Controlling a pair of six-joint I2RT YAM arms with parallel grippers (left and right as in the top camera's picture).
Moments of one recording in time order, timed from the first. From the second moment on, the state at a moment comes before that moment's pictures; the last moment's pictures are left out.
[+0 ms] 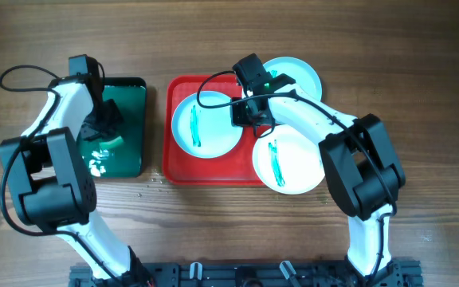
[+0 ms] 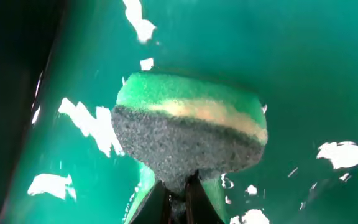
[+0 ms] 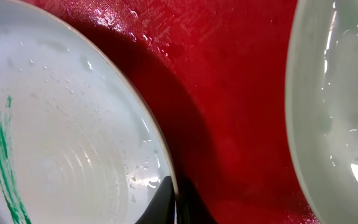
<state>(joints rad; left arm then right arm) 0.19 1.98 1.32 -0.85 -0.14 -0.31 0.53 2.12 1.47 -0.62 -0.16 0.48</state>
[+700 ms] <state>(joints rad) -0.08 1.84 1.48 -0.90 0.25 -0.19 0.51 2.13 1.47 -0.60 -0.26 0.46</state>
